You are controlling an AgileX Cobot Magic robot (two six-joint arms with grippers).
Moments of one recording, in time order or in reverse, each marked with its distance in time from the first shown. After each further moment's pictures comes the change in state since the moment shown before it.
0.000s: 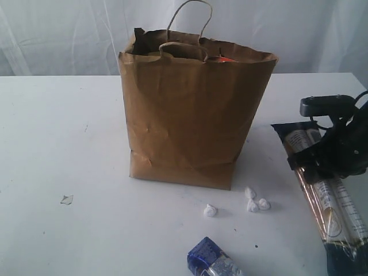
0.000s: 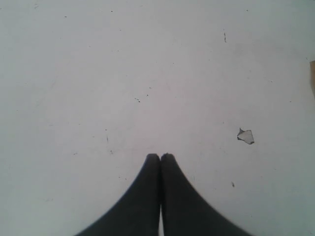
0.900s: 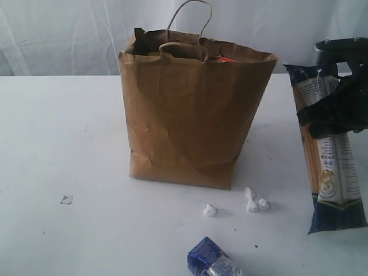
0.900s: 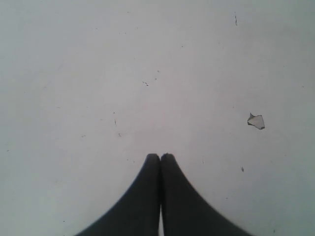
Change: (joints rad) left arm 0.000 0.000 0.000 0.000 0.057 0.000; right arm 0.000 -0.157 -0.163 0.015 0.157 -0.052
